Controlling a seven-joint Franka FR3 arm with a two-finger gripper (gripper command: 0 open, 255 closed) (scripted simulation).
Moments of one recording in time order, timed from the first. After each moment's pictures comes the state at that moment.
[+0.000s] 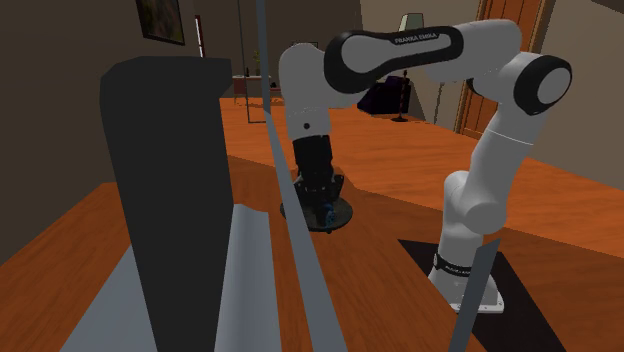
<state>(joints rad) 0.02 -0.27 0.38 -2.03 0.53 1.67 0.94</state>
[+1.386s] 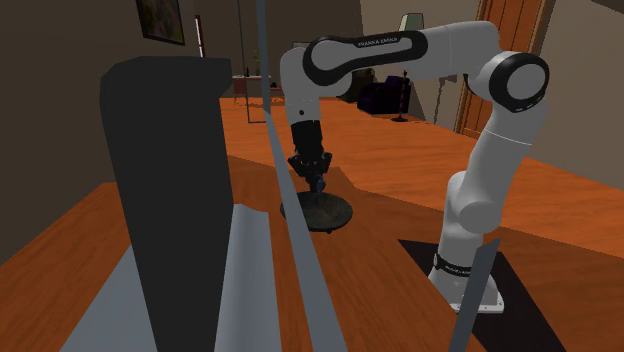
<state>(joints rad) -0.10 -0.23 0.19 -2.00 0.42 1.55 0.68</state>
